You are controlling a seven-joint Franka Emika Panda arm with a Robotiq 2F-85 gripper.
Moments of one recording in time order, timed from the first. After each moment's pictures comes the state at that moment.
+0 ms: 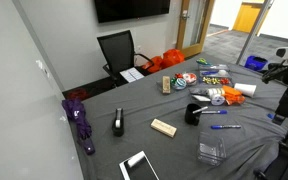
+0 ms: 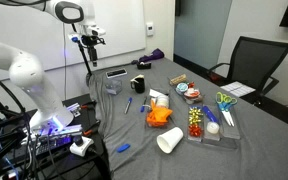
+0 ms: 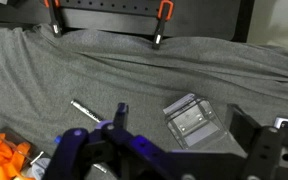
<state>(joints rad) 0.16 -0.71 0.14 -2.73 0.15 1.91 0.11</state>
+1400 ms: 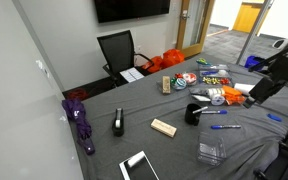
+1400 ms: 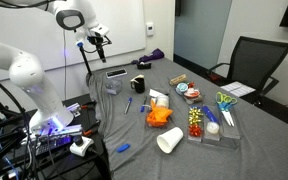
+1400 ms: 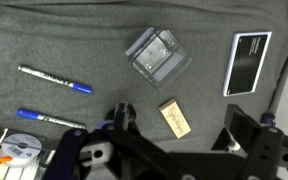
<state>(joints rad) 0.16 -0.70 0.10 -2.79 0.37 2.27 0.14</state>
